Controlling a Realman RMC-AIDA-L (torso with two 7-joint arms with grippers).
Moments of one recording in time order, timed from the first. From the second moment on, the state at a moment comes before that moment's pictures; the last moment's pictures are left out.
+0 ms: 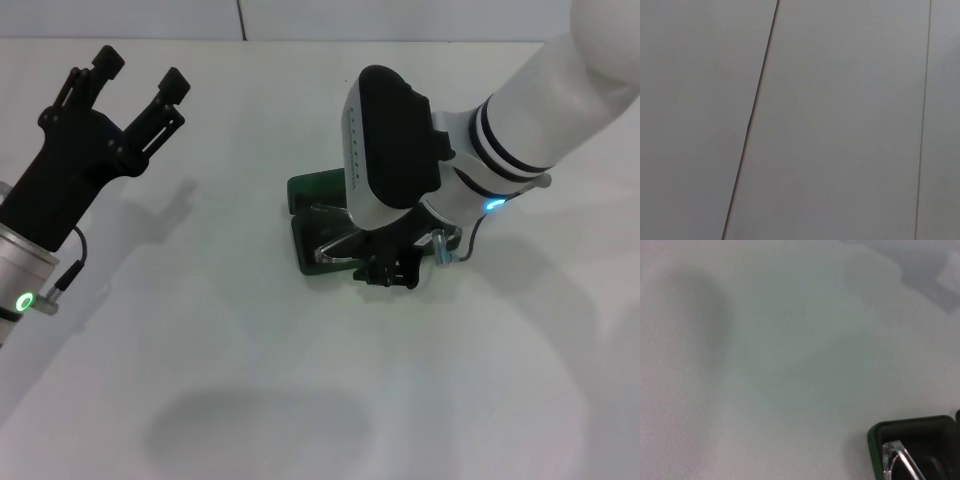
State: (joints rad) left arm -0.43 -2.09 1.14 0.09 0.69 1.57 -0.63; right arm 0.90 2.03 -1.86 -1.00 -2.25 -1.15 2.07
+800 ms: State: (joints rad) left arm -0.43 -2.10 1.14 0.08 0.69 1.57 -0.63; right arm 0.90 2.03 -1.86 -1.00 -2.25 -1.06 2.07
